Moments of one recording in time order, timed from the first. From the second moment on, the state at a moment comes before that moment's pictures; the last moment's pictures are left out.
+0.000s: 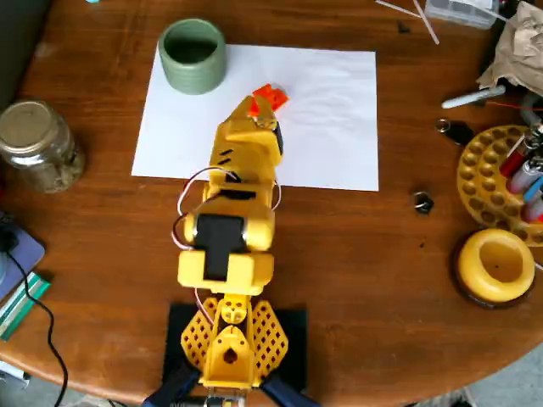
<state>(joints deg) 1.8 109.6 167.1 -41.9 77.4</state>
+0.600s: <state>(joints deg) 0.0 85.3 157.3 -60.3 79.2</state>
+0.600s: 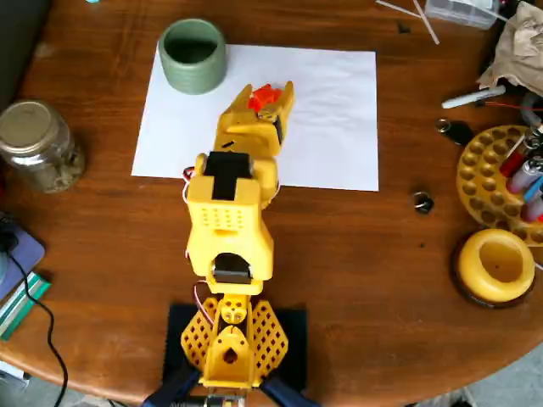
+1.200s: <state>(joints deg) -1.8 63.6 143.8 -70.3 80.2</state>
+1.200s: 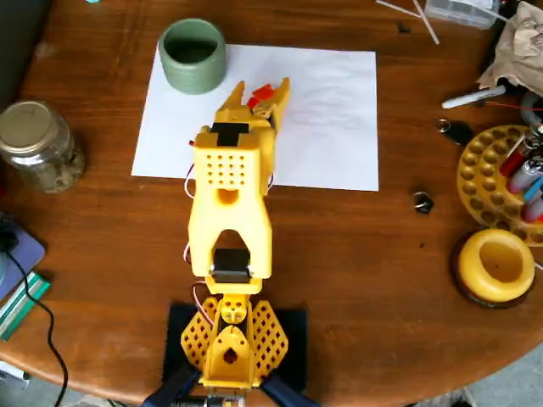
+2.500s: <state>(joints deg) -0.3 62.5 145.1 -78.0 80.9</state>
